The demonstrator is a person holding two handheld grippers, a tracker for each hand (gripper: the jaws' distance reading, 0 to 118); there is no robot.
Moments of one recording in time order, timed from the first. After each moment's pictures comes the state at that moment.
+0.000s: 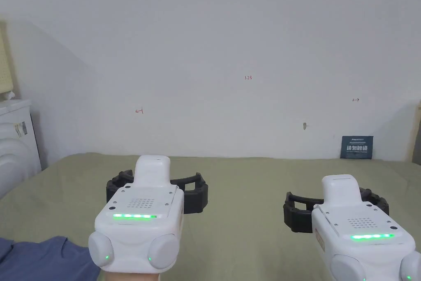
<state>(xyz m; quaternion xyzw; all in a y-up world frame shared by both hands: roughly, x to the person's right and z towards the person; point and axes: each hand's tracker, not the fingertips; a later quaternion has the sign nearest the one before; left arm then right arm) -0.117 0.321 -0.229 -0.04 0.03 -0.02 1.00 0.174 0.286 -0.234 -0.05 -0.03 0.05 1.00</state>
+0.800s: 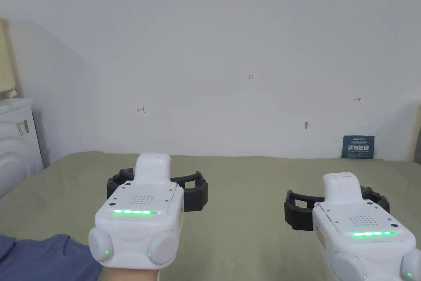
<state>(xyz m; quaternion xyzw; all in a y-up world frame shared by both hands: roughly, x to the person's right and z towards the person) -0.121 0.322 -0.229 -0.05 0.02 -0.02 1.00 0.172 0.288 -0.233 -0.05 -0.03 0.05 1.00</state>
